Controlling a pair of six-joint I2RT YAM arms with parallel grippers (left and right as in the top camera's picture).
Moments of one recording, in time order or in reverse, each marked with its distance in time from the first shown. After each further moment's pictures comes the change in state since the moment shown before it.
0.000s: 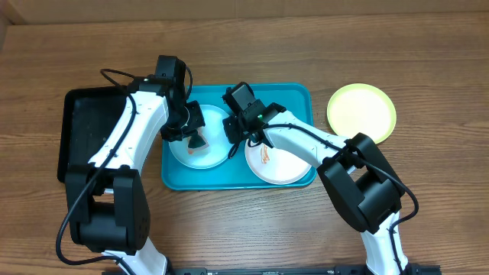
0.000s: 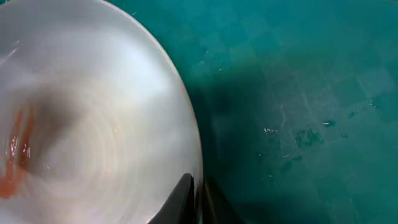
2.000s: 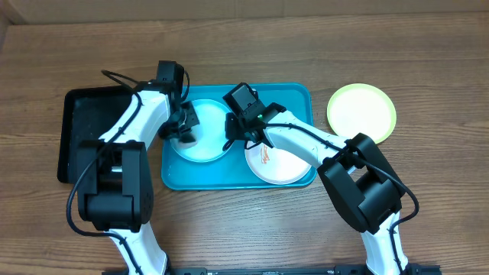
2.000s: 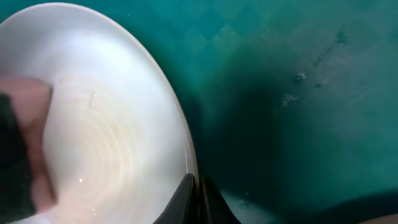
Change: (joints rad) left arm 0.034 0.150 -0.029 0.221 -0.087 -0.014; right arm 0.000 0.000 0.000 -0.026 0.016 0.336
